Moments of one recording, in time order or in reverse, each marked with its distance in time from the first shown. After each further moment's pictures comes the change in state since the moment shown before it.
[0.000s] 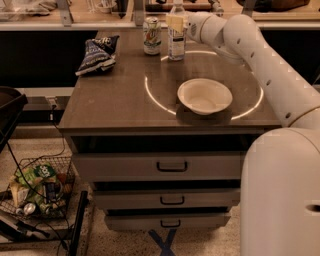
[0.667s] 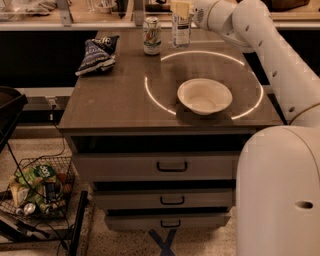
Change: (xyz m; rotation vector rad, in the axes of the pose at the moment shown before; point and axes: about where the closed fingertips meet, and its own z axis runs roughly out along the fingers) arm -0.045 -0.008 -0.012 -0.004 -0.026 -0.020
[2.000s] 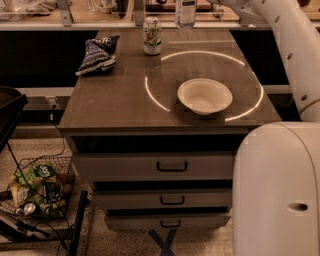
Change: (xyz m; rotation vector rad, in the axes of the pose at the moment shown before) arm -0.077 0.015 -0.024 -0.030 -0.026 -0.019
